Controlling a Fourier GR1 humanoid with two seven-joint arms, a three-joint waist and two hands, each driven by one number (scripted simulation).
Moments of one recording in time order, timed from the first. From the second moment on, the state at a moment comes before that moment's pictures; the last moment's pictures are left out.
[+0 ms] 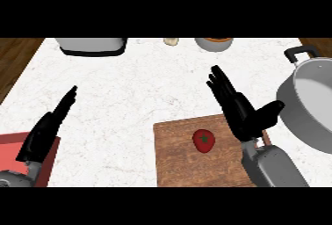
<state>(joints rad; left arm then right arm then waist) -0.10 0.61 -0.33 -1.56 0.12 0.23 0.10 -0.31 -0.20 0.34 -1.52 -0.35 -0.18 0.09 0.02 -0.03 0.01</state>
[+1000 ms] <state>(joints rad) -0.22 0.43 -0.14 -1.62 0.31 0.33 0.15 -0.68 -0.44 0.35 -1.00 -0.11 0.44 -0.74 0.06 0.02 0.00</state>
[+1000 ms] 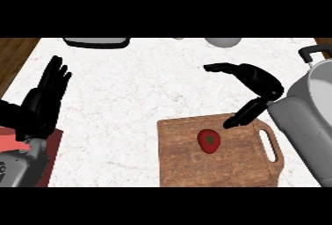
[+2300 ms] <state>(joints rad) -0.17 0.40 -0.07 -1.63 0.27 0.31 0.17 -0.79 -0.54 0.77 -1.19 0.42 0.52 -0.60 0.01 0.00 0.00</state>
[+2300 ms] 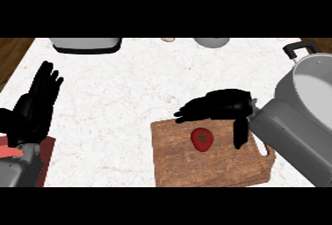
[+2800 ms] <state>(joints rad) -0.20 0.36 -0.04 -1.62 0.23 0.29 0.20 -0.73 -0.46 0.73 -1.16 0.61 0.51 -0.57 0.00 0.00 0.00</state>
